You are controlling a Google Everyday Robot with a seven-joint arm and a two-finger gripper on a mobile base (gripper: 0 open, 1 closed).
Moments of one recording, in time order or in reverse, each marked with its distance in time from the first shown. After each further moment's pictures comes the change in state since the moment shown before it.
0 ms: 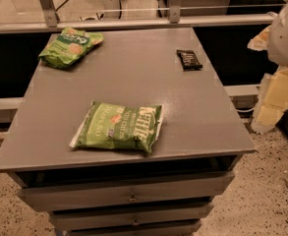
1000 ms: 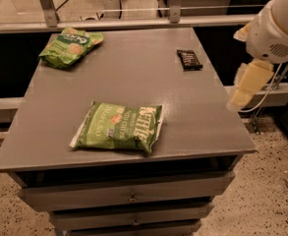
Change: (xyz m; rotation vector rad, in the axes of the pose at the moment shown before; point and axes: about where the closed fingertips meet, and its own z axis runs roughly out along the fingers) arm -0.017 -0.061 0.041 0.093 -0.093 0.020
